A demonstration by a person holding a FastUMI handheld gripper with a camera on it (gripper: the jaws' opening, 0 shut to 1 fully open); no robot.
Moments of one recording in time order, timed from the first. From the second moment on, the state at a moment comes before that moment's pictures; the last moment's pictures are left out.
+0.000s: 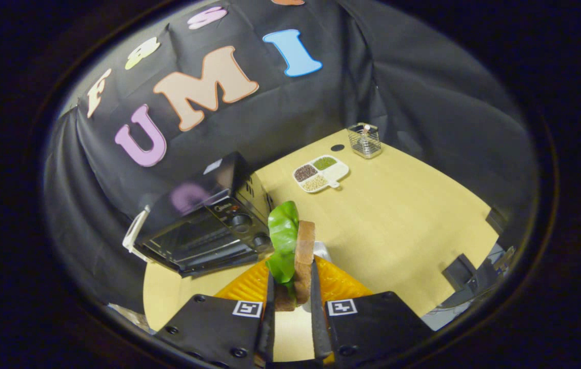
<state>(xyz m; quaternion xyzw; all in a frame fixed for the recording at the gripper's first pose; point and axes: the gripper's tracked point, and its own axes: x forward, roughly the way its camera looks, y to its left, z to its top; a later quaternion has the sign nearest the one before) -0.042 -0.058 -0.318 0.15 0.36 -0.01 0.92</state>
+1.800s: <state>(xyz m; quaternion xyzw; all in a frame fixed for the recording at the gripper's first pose) 0.027 0.168 -0.421 0.38 0.38 0.10 0.84</state>
